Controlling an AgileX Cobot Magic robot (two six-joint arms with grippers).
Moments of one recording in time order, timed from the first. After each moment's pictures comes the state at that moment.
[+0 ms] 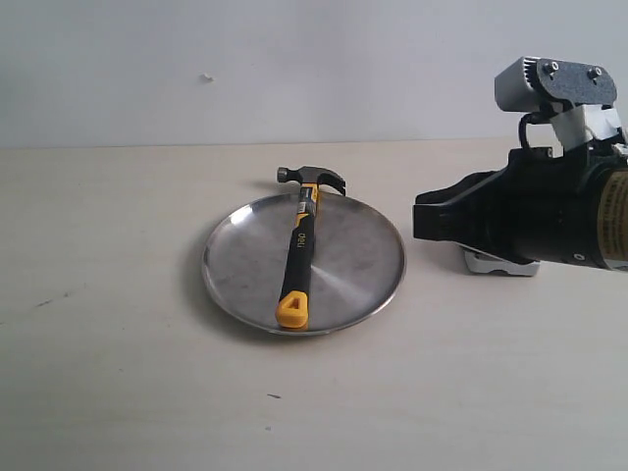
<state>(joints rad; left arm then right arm) -0.43 0.11 0.00 0.41 0.11 -0.61 0.44 1.24 -0.58 -1.31 -0.21 1.57</state>
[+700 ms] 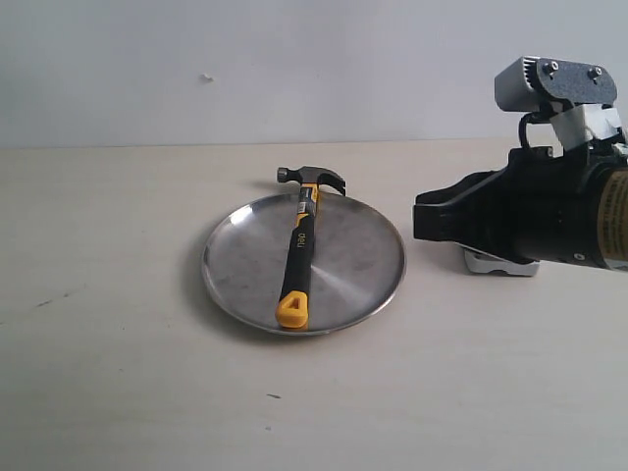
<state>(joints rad) -0.43 0.11 0.00 0.41 0.11 -0.61 0.44 1.23 -0.58 -1.32 -0.21 1.57</state>
